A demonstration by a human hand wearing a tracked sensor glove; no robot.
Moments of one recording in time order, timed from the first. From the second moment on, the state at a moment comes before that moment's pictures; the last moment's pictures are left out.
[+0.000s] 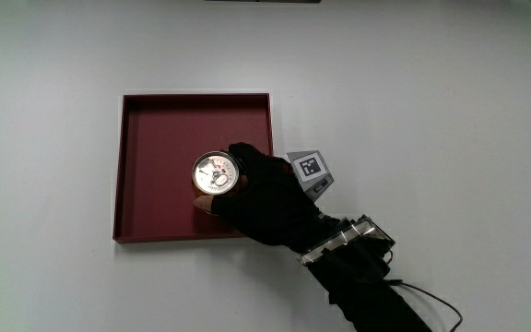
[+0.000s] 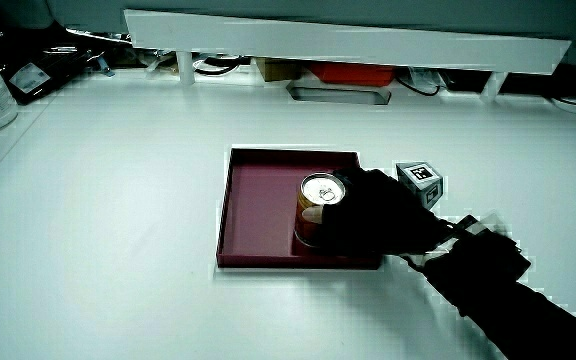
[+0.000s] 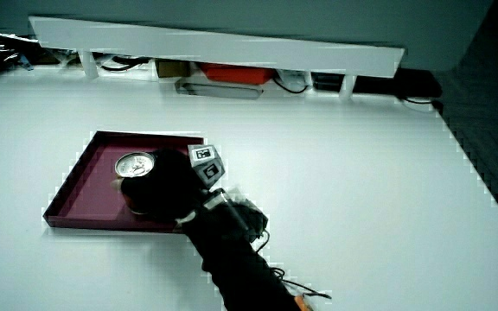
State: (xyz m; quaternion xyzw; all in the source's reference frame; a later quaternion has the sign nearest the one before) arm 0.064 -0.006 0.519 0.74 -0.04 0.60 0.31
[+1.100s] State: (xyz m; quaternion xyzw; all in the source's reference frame) arm 0.111 -0.012 0.448 0.70 -0.10 0.62 0.35
